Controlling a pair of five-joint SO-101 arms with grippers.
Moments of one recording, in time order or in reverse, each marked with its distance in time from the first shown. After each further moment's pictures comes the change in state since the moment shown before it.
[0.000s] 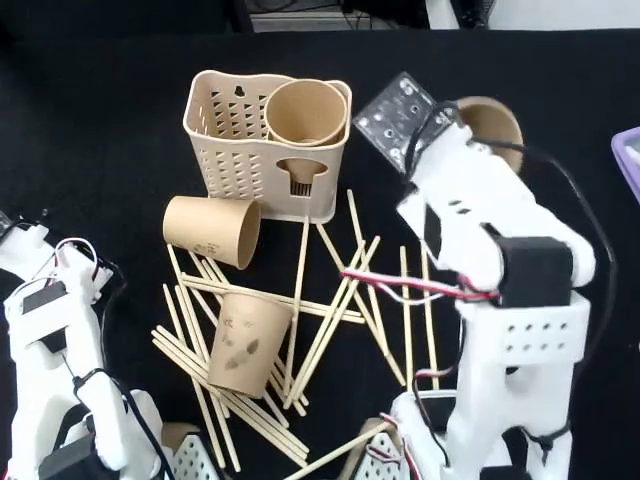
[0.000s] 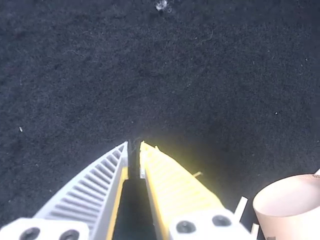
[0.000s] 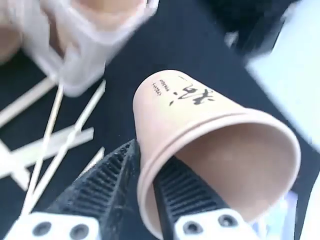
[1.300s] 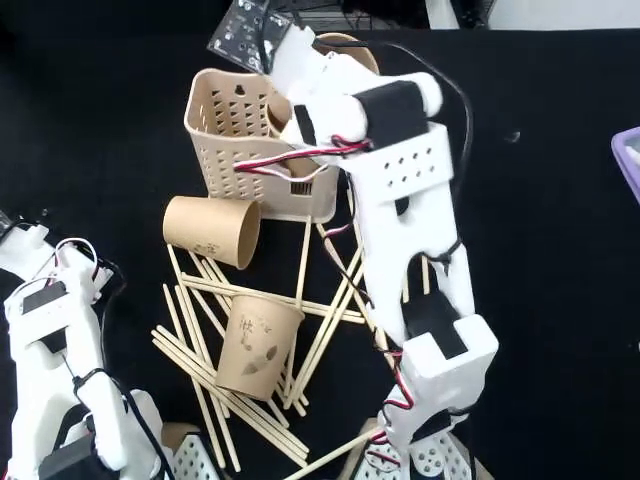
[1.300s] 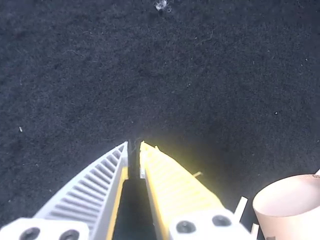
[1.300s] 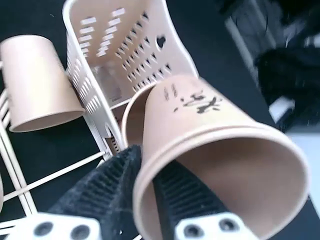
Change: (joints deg) left arm 0.0 0.0 0.0 0.0 0.0; right arm -18.0 53.3 -59.7 16.8 0.1
